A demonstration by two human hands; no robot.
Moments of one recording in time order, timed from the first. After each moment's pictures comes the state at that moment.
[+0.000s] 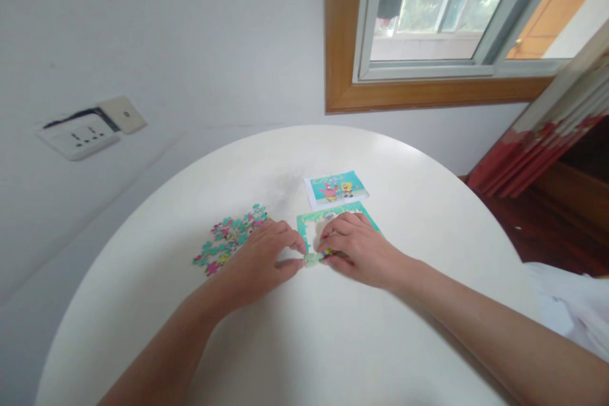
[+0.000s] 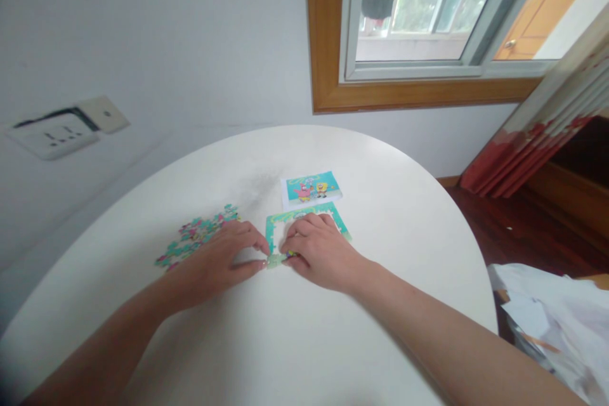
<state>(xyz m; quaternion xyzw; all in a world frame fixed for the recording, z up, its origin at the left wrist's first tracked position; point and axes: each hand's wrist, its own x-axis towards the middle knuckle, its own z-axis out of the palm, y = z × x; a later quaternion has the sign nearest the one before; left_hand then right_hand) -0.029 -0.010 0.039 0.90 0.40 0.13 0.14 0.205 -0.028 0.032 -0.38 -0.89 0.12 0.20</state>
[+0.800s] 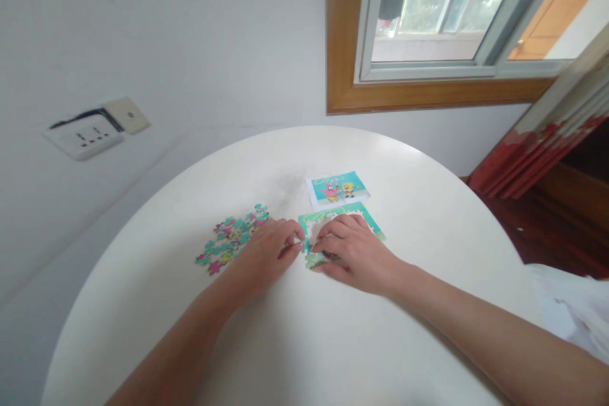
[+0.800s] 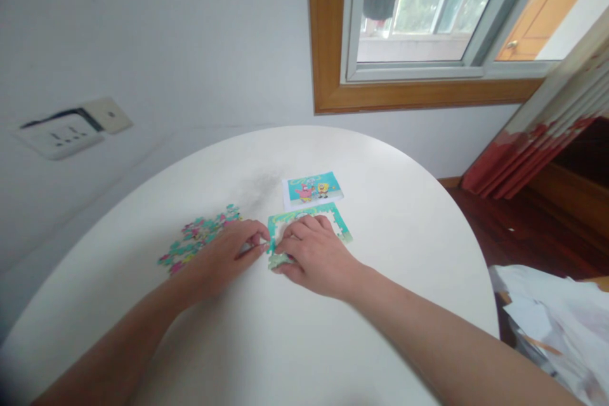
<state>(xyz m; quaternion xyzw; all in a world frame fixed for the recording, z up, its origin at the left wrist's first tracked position) -0.026 -0.002 0.022 0.87 0.45 0.18 0.13 0.196 -0.033 0.031 -0.38 -0.90 0.10 0.21</state>
